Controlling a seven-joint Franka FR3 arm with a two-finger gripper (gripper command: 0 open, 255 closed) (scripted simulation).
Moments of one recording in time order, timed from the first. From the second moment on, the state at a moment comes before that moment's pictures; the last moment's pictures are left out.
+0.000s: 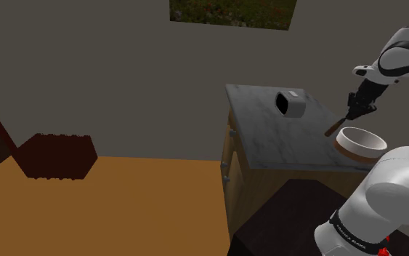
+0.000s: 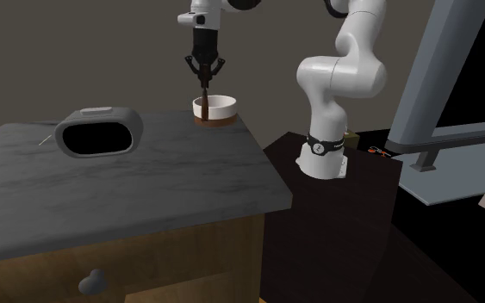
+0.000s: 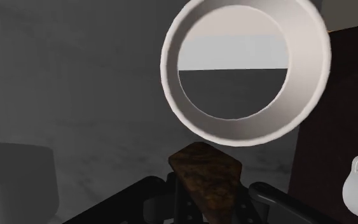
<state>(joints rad) -0.05 -0.81 -0.93 -2.44 -0.62 1.92 -1.47</state>
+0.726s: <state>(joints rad) -0.14 -0.87 -1.05 -2.42 -0.71 1.90 -1.63</state>
